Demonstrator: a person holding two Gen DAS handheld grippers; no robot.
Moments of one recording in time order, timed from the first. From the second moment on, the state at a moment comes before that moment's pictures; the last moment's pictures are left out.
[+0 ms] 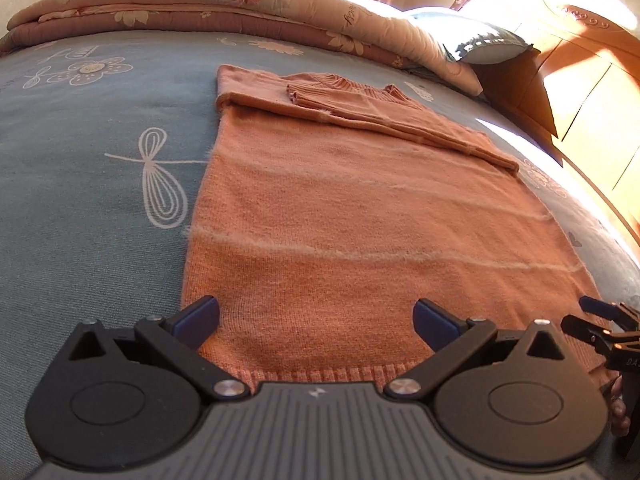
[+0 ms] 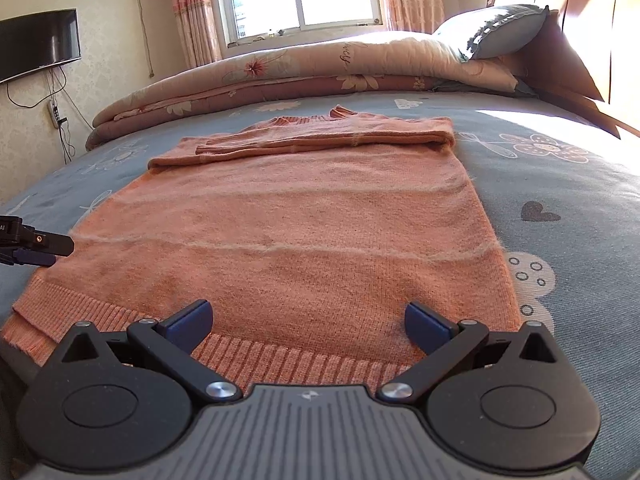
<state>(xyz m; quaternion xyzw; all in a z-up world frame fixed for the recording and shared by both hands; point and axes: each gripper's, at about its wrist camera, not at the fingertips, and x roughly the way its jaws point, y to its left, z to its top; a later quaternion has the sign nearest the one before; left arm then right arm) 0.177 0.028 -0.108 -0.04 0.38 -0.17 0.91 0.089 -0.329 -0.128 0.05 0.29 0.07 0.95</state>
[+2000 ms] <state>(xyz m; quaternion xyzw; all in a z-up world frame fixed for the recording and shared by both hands) 0.076 -0.006 -0.076 0.23 0.33 -0.29 0.87 0.035 -0.192 -0.079 -0.20 0.32 0.35 0.86</state>
